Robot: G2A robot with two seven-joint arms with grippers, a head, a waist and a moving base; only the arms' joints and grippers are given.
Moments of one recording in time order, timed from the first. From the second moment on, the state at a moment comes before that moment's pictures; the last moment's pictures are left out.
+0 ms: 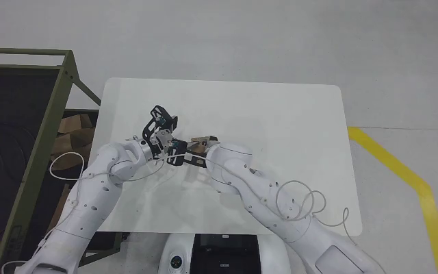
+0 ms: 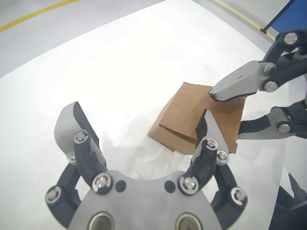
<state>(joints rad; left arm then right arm) 1.27 -0.98 -1.27 -1.50 0.96 -0.62 -0.23 -0.94 -1.61 0.71 -1.61 -1.58 -0.52 1.27</state>
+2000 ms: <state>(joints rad) 1.46 -0.97 -1.45 -1.60 0.94 -0.59 -0.17 -0.76 -1.58 0.61 -1.57 -1.39 -0.53 1.29</state>
